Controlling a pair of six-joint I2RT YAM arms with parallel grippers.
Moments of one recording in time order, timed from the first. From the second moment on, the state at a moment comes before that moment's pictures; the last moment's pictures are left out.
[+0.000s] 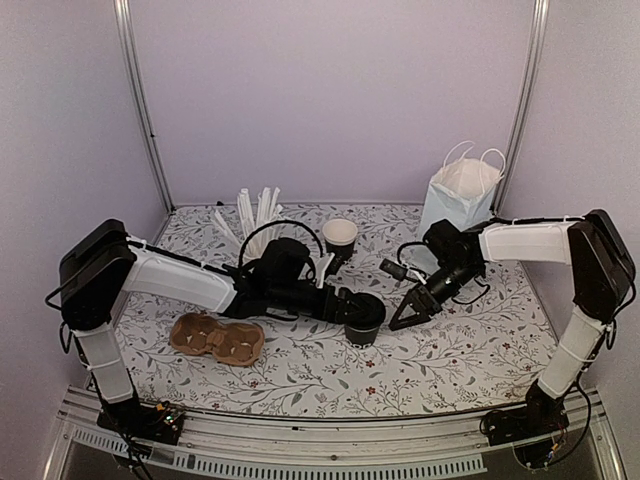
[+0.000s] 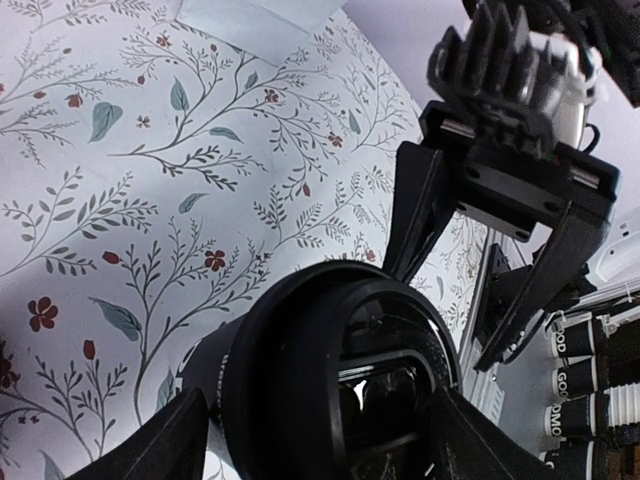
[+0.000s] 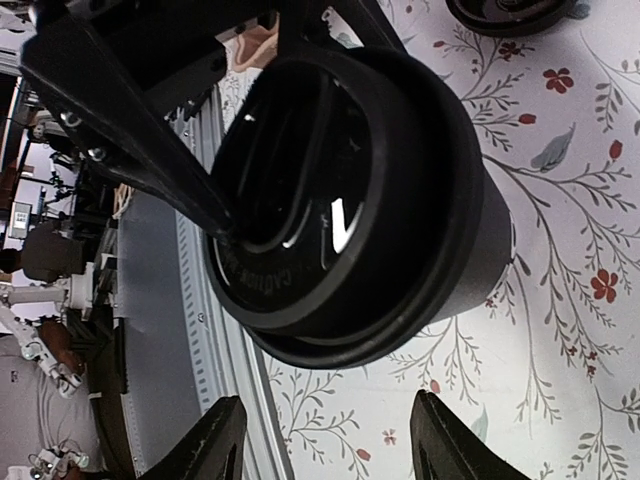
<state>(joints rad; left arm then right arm) -0.94 1.85 1.01 0.30 0.36 -0.60 0.51 1.74 1.09 -0.75 -0.93 -0.37</state>
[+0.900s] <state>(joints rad) -0.94 1.86 1.00 0.35 0.37 -0.62 0.48 1.92 1.20 -0.80 -1.10 -0.25</state>
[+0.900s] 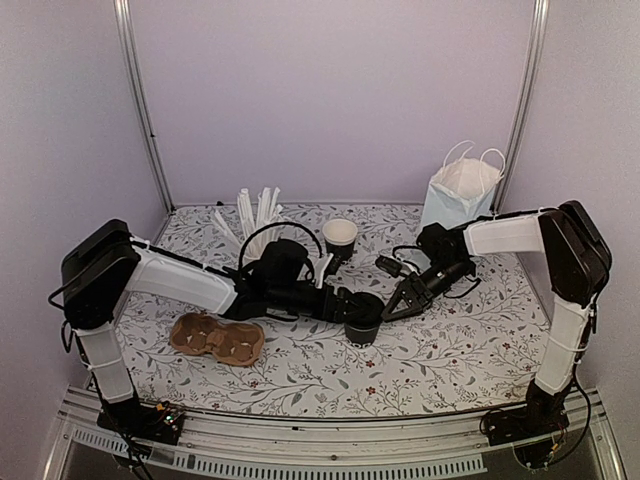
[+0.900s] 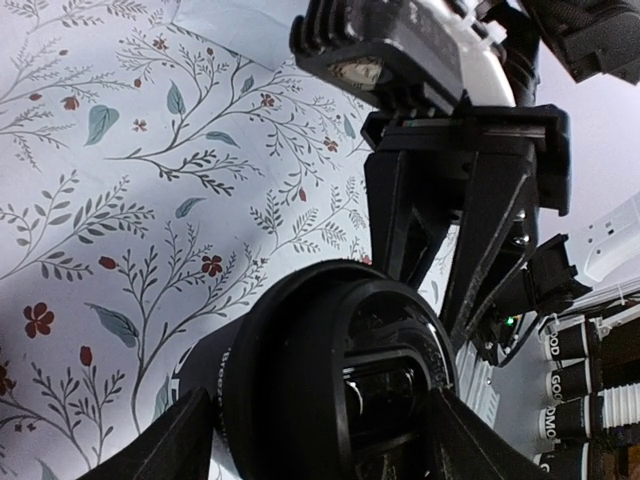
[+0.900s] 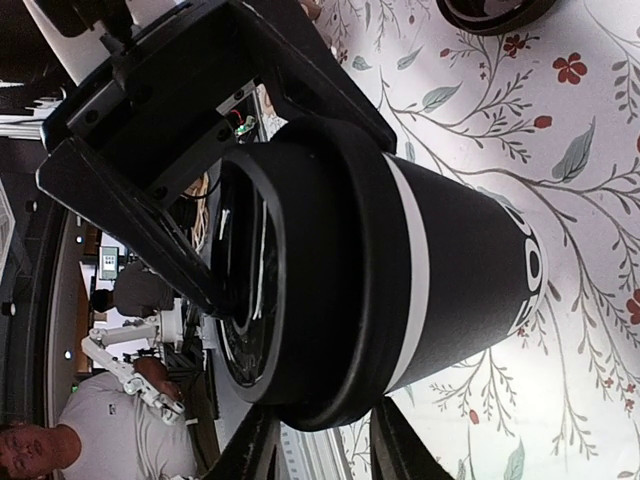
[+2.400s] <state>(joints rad) -0.95 1.69 1.10 0.08 0.08 -0.34 0.48 1.82 1.16 -0.80 -0.96 -0.42</state>
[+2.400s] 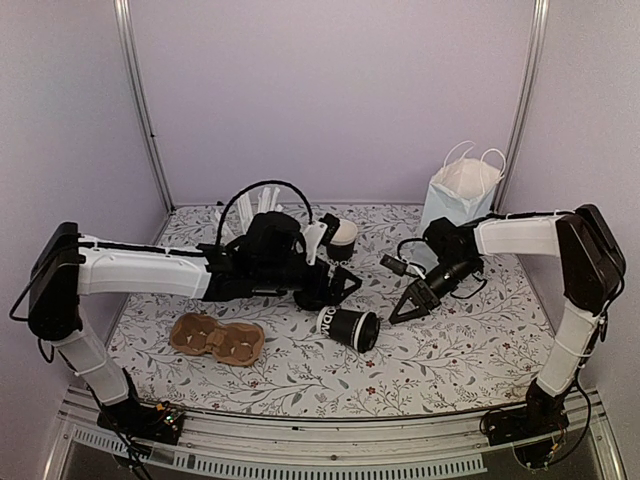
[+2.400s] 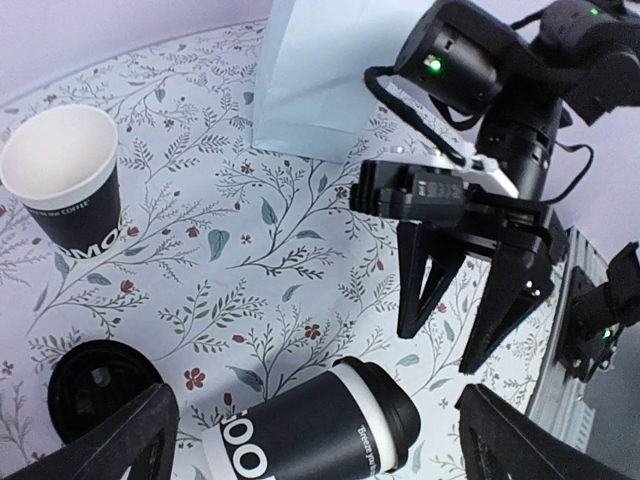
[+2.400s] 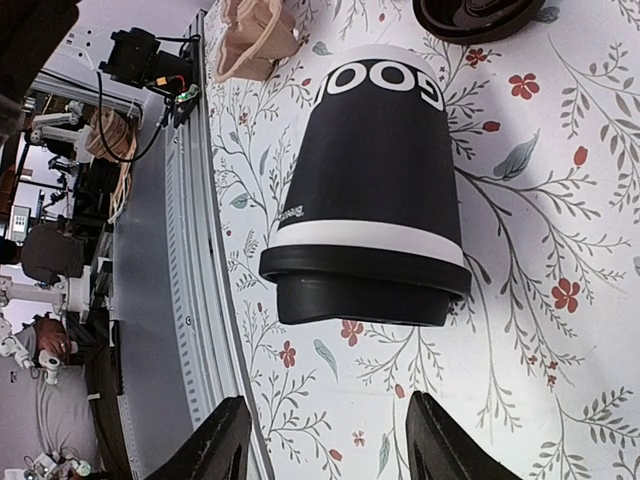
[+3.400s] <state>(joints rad) -0.97 1.84 0.96 0.16 0.12 -0.26 0.75 1.59 0.93 -0.37 -0.30 -0.39</state>
